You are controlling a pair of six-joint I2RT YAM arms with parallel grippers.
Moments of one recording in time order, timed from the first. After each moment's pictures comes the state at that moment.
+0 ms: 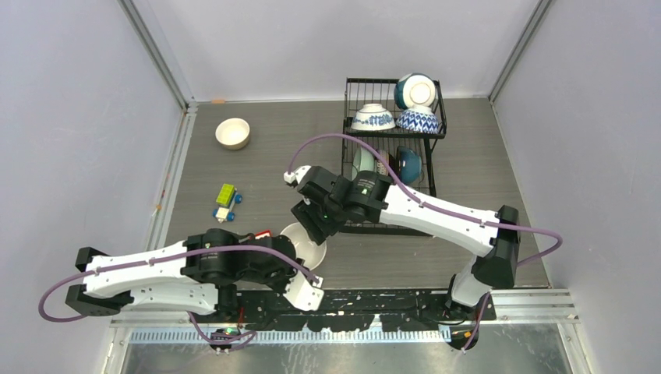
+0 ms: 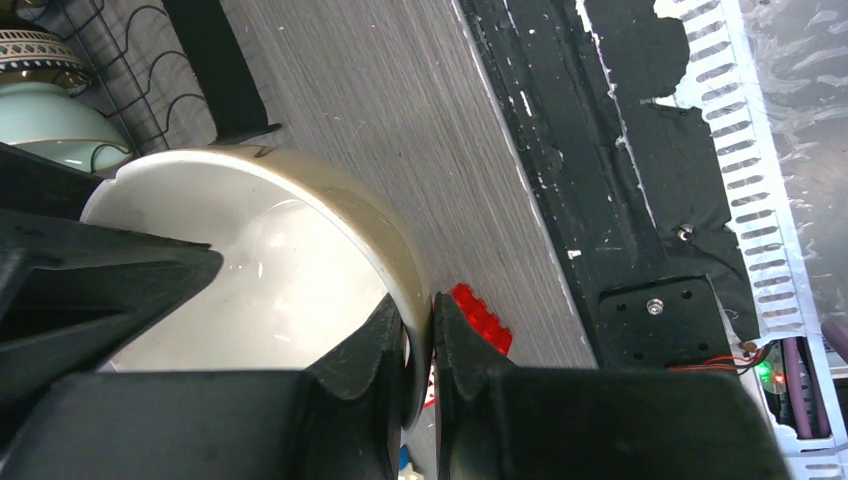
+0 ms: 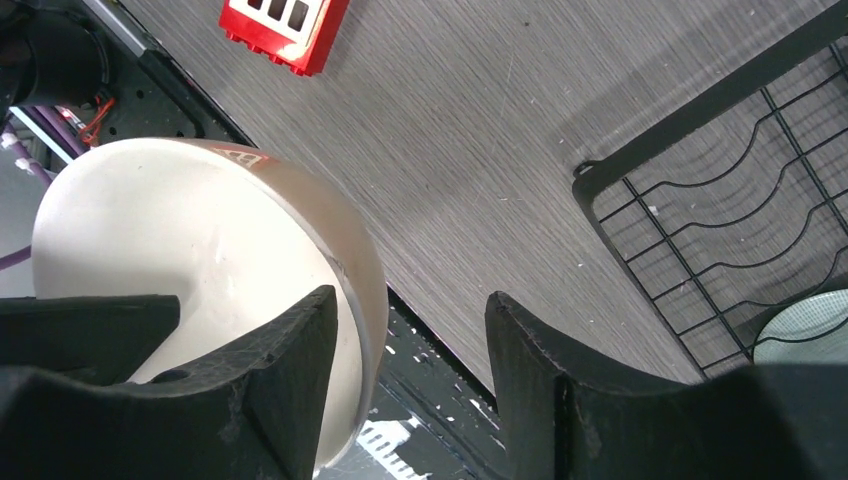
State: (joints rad) left arm -1.45 0.88 1.03 -1.10 -0.04 0.66; right arm 1.16 1.63 1.63 -0.99 0.07 0.34
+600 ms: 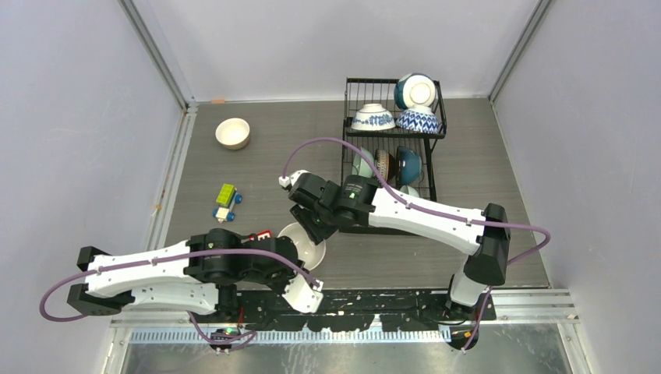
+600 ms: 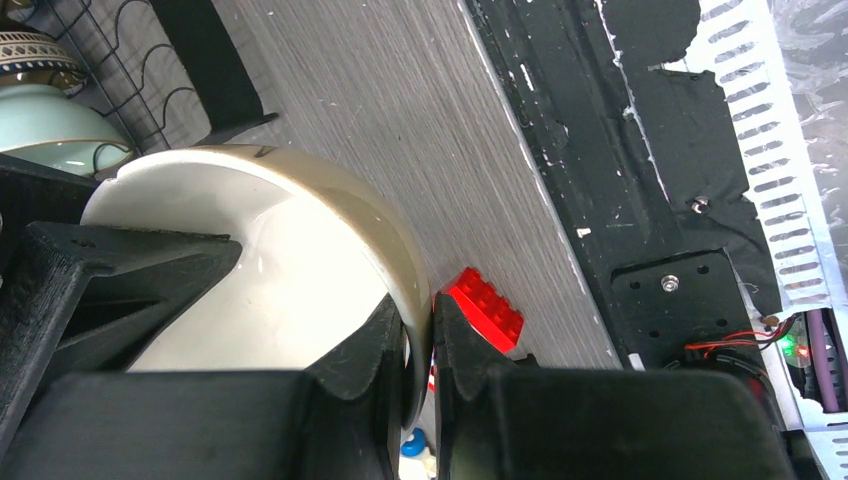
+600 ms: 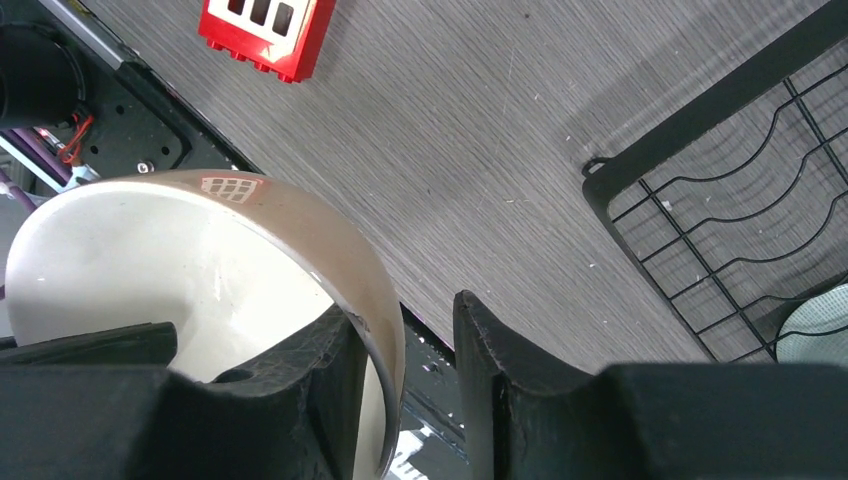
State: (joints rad) left arm -1.45 0.90 1.04 -1.13 -0.05 0.72; right arm 1.19 1.69 1.64 -0.99 0.12 0.40
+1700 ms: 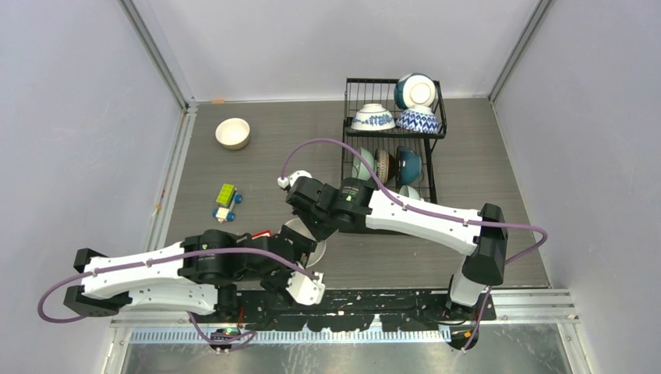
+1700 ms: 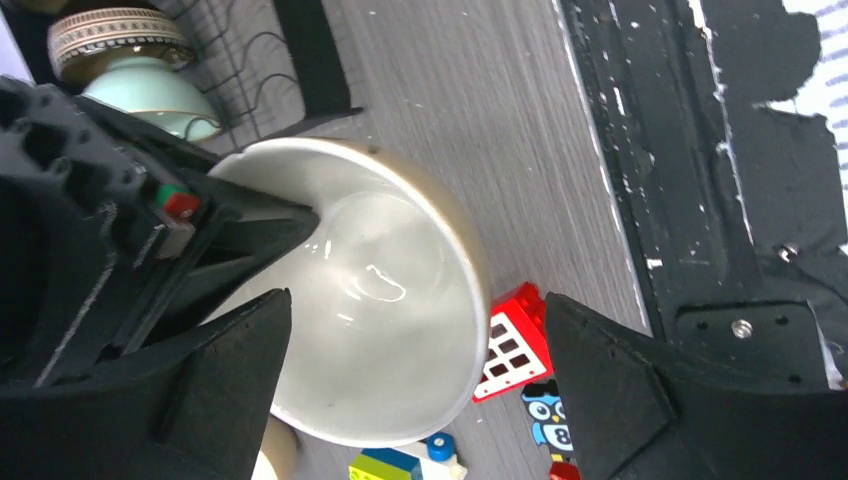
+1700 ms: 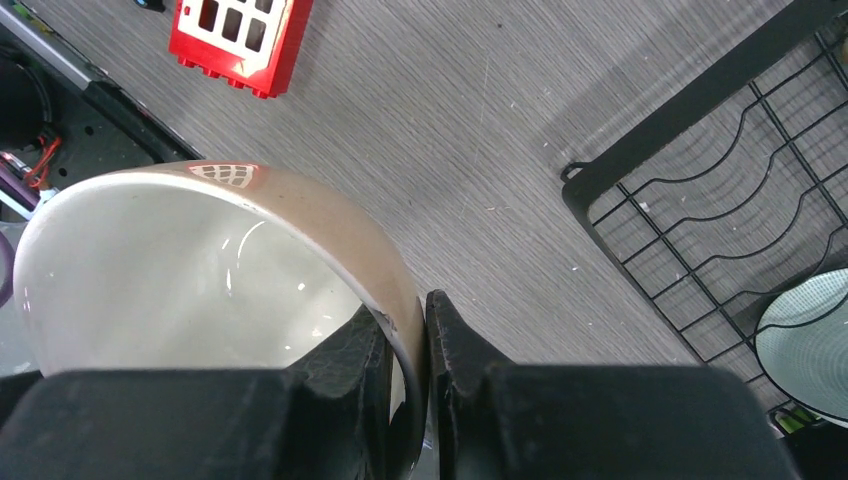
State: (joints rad) left arm -1.45 0.87 1.02 -1.04 -0.16 0.71; right arm 1.21 1.70 1.64 -0.98 0.18 0.42
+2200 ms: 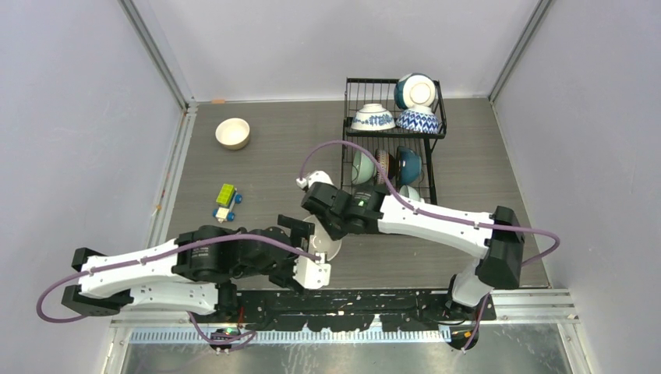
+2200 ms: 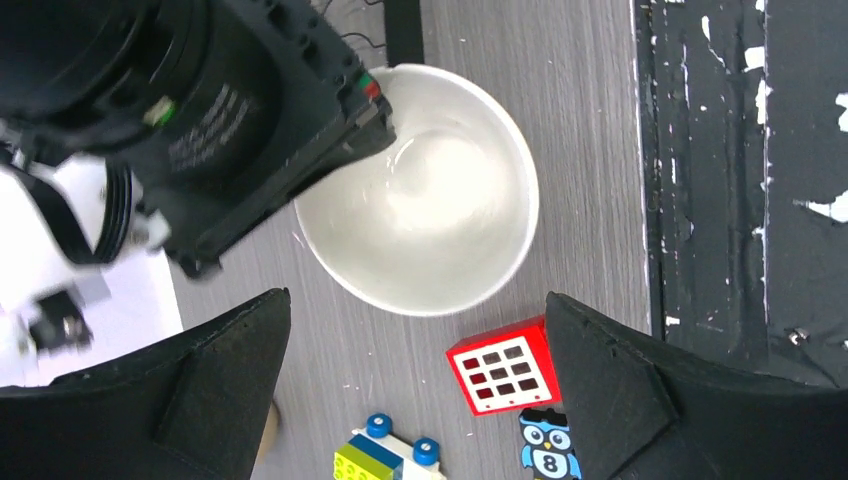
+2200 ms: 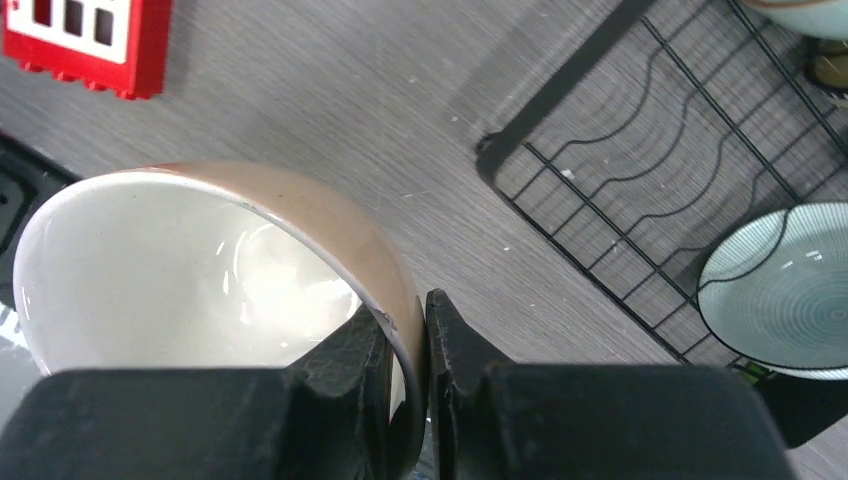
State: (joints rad) left arm -1.45 0.87 1.08 -0.97 -0.26 0.59; right arm 1.19 1.63 1.48 -0.93 0.30 0.43
